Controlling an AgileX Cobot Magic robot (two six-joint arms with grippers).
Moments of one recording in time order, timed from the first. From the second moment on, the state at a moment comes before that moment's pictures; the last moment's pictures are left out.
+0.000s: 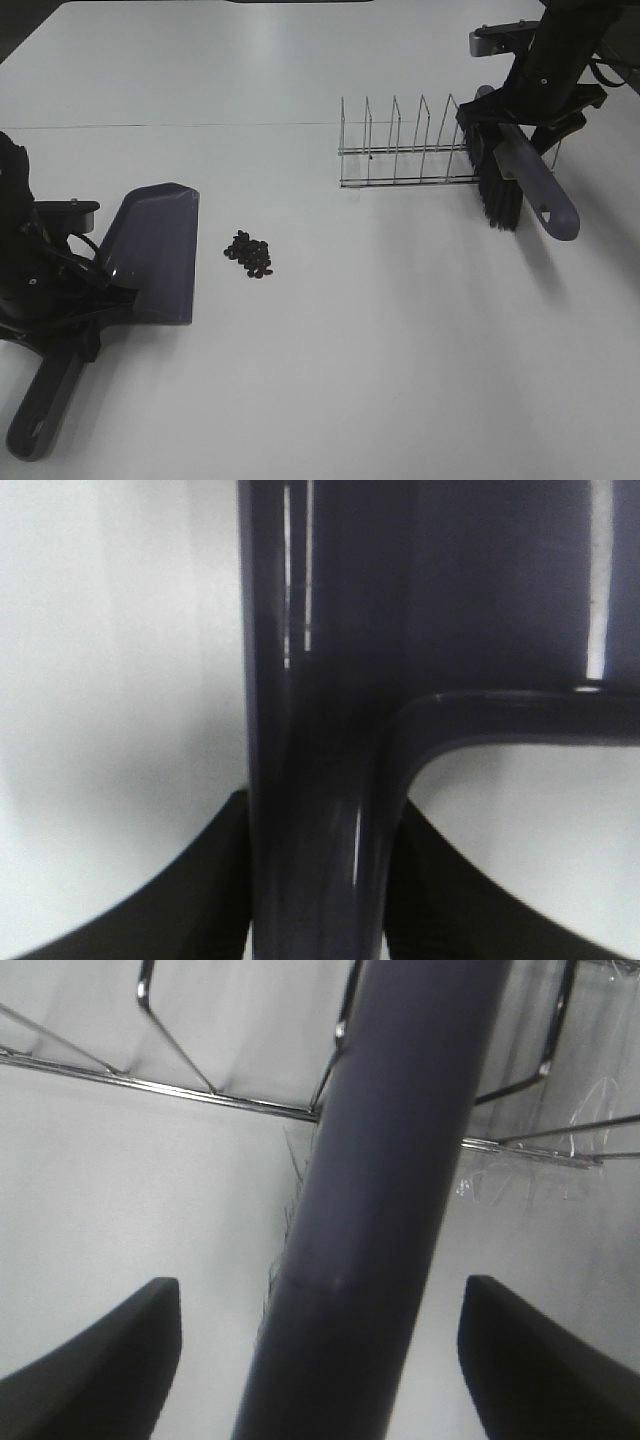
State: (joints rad) left arm -0.31 1.92 -0.89 -0.04 0.63 -0.26; right arm 0.07 2.25 -1.80 -0.01 0.97 -0.09
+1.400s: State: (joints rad) left arm -0.31 1.92 -0.89 0.11 0.68 -0.23; right arm 0.06 1.86 -1.77 -0.05 1.22 -0.06
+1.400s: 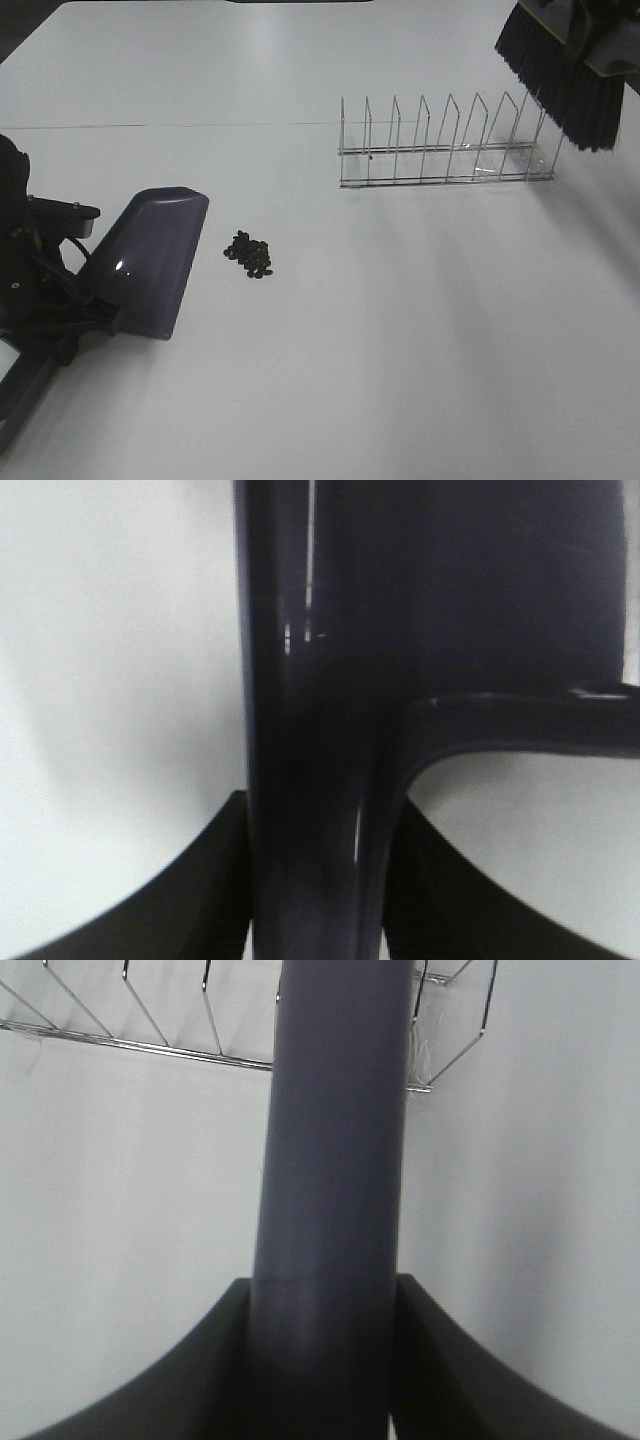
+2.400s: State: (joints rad) left arm -0.34 1.95 -1.07 0.21 0.91 -0.23; right arm 0.11 1.62 -1.08 -0.06 0.85 0.05
